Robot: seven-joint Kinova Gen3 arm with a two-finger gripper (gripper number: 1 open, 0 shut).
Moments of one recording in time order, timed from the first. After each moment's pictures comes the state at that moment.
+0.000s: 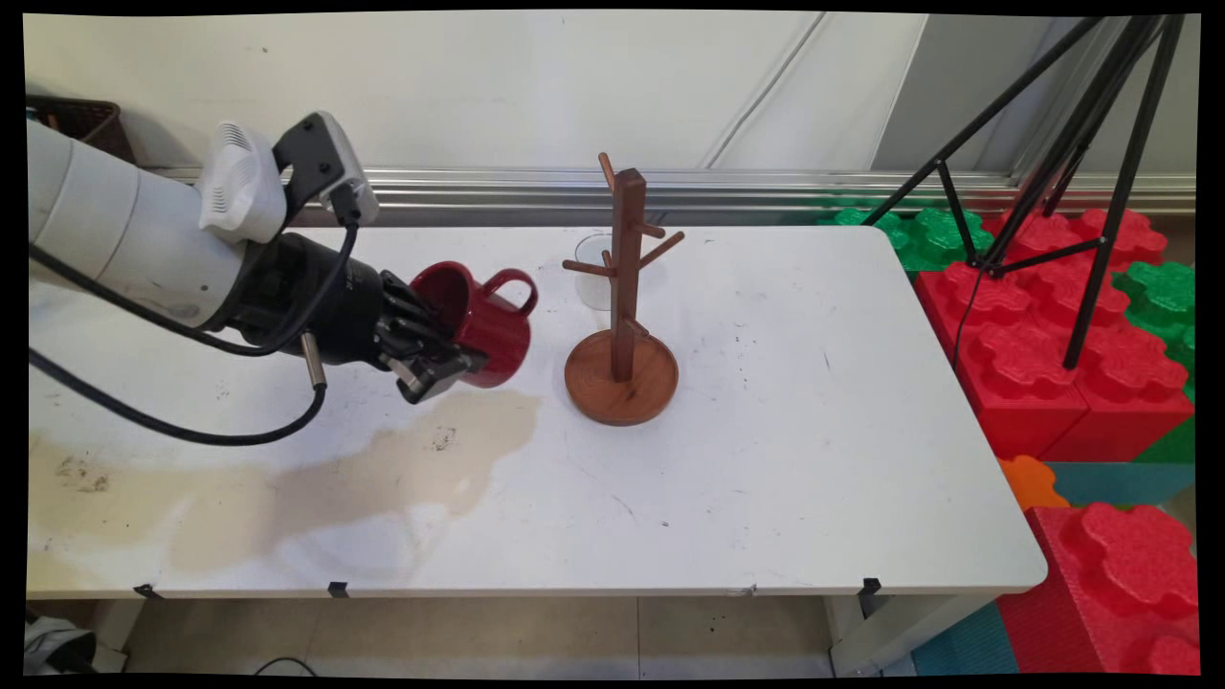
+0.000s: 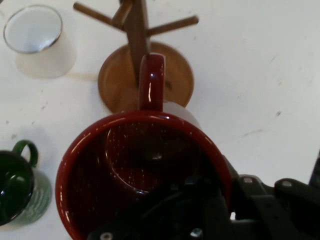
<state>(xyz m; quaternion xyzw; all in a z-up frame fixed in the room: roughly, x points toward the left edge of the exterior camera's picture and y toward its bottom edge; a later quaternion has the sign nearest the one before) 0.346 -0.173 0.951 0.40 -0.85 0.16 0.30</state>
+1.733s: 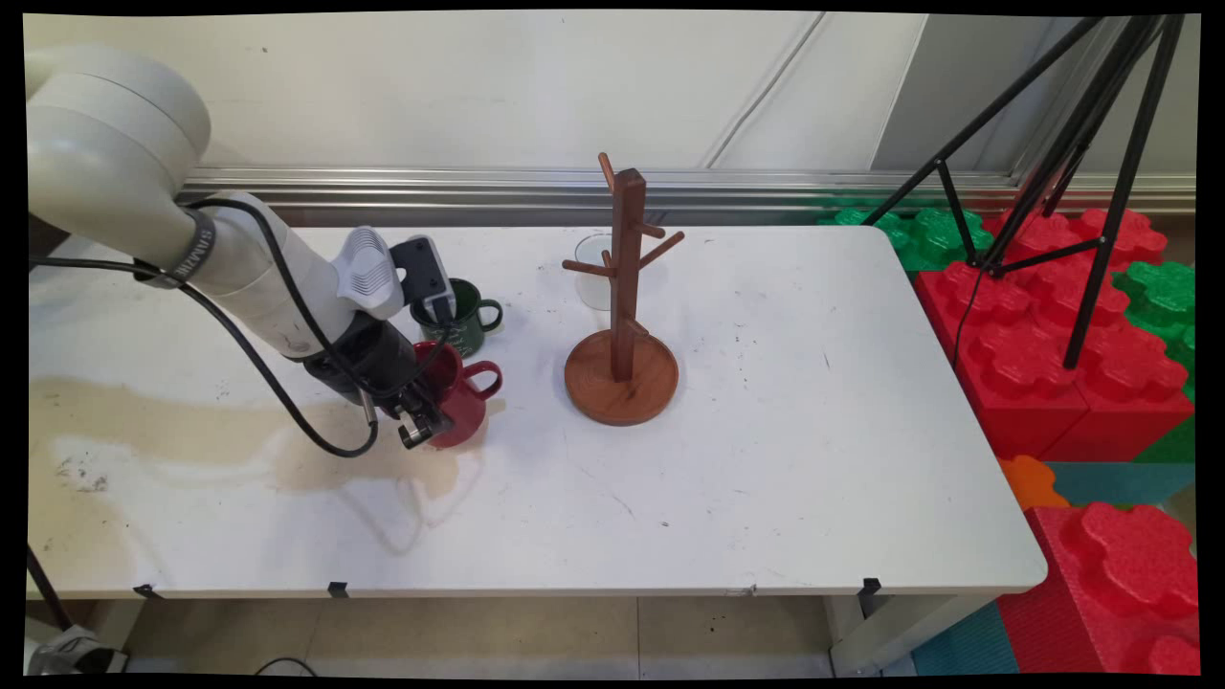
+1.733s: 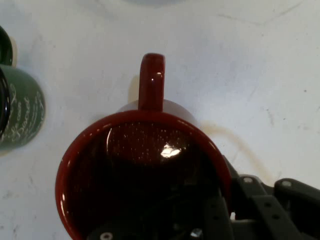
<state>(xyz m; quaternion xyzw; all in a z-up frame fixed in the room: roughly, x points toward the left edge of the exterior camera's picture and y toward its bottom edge) 0.360 -0.250 0.854 0.40 -0.91 0.09 0.13</state>
